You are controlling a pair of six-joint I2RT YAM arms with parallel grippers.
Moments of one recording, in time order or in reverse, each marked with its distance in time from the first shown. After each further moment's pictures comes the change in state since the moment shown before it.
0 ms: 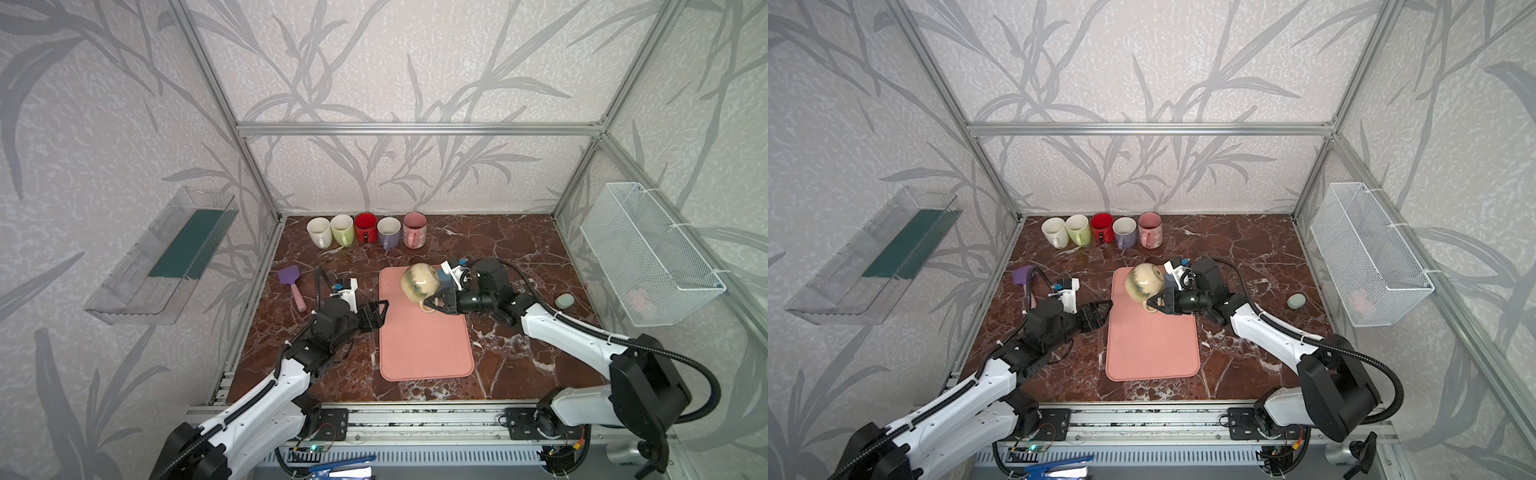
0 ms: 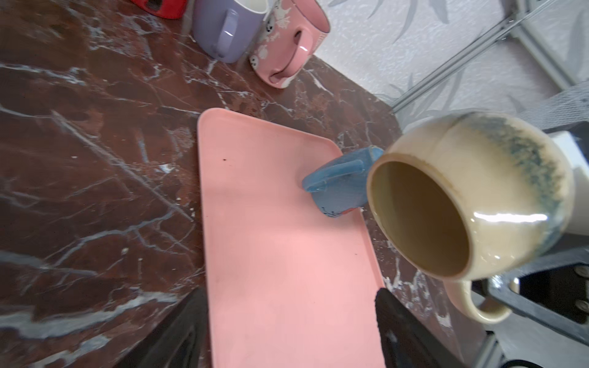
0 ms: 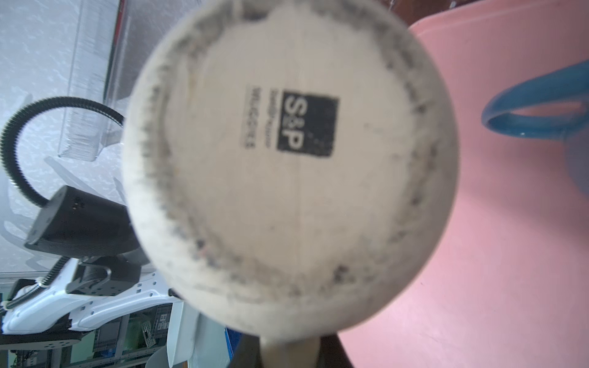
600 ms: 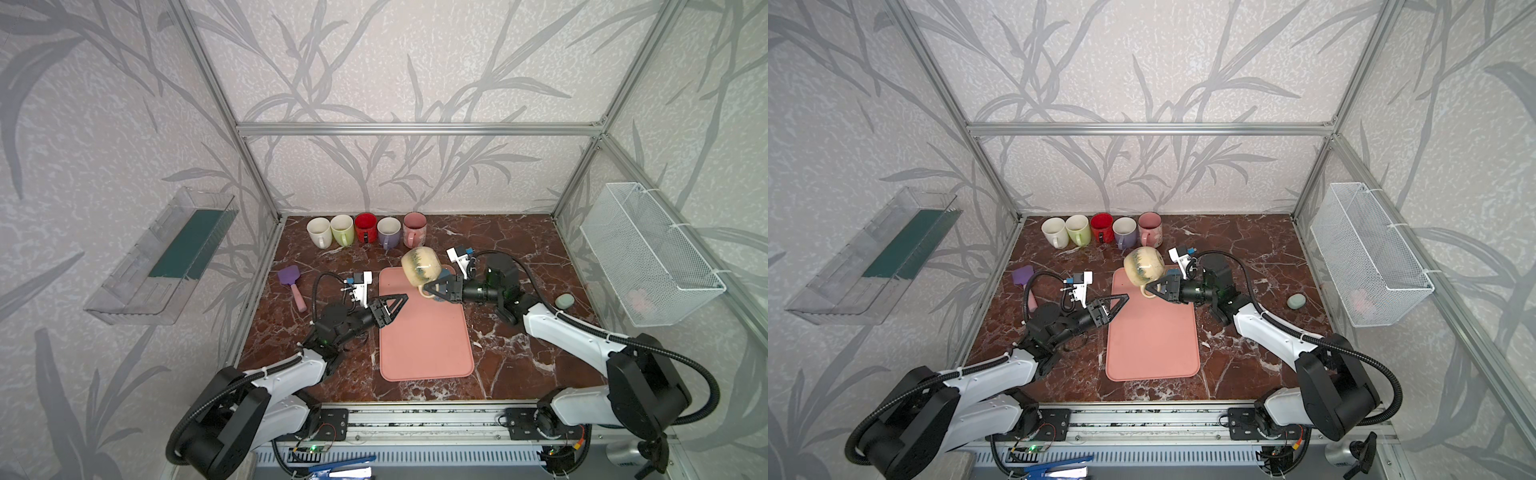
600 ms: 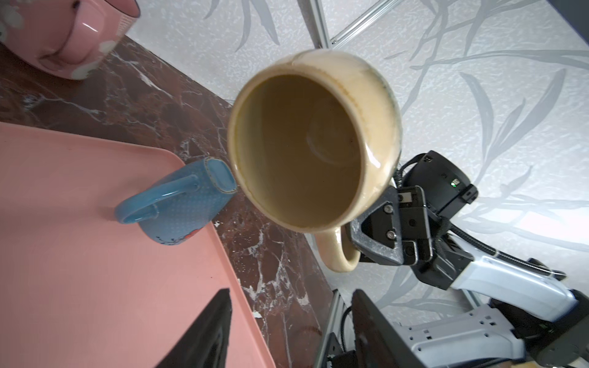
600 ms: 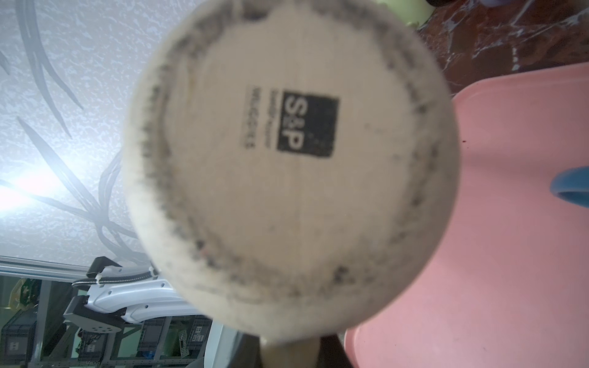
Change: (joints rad) left arm 0.000 0.332 -0.085 0.848 0.369 -0.277; right arm -0.044 0.010 -0.025 0.297 -0.103 0.181
